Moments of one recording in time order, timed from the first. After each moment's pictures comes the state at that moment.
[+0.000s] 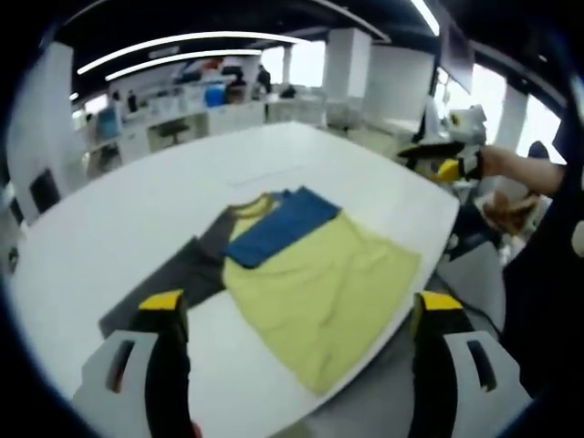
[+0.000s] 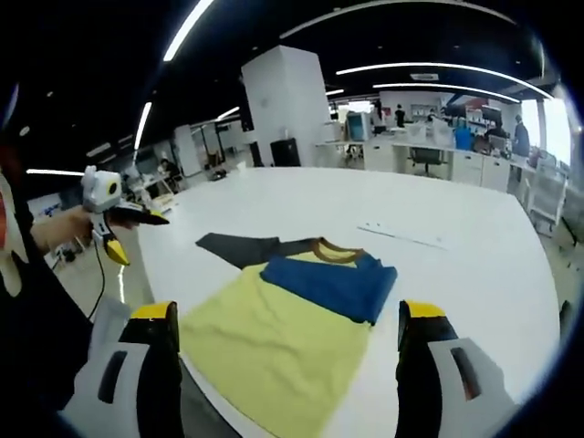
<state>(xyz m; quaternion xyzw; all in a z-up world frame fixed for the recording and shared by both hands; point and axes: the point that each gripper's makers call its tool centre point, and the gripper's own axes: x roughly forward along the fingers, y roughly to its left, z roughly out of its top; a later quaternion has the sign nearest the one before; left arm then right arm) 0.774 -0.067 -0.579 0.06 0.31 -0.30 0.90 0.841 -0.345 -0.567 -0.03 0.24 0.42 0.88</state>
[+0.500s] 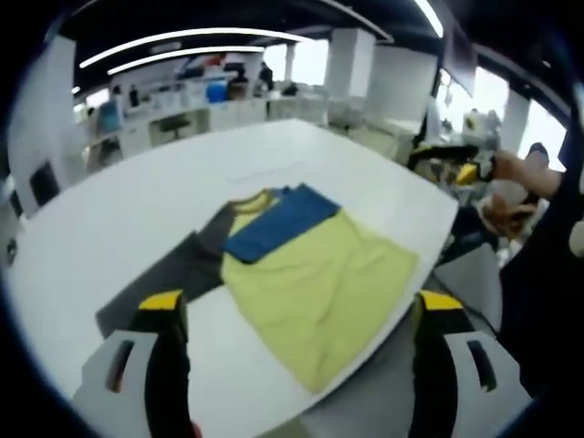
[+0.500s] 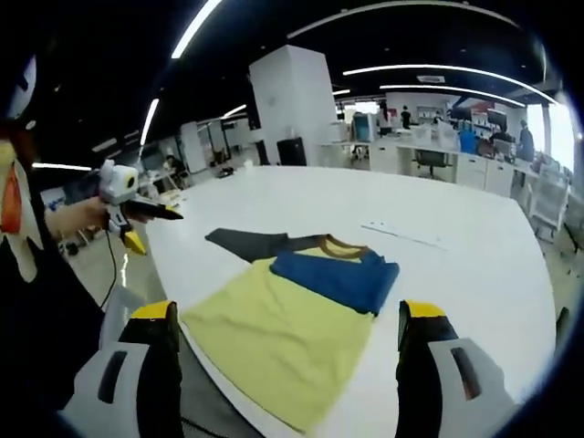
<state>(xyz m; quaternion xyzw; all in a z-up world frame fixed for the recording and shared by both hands) 0.770 -0.066 -0.578 0.04 0.32 -0.30 0.90 0.812 -0.351 -0.557 -0.04 0.23 0.43 0.87</state>
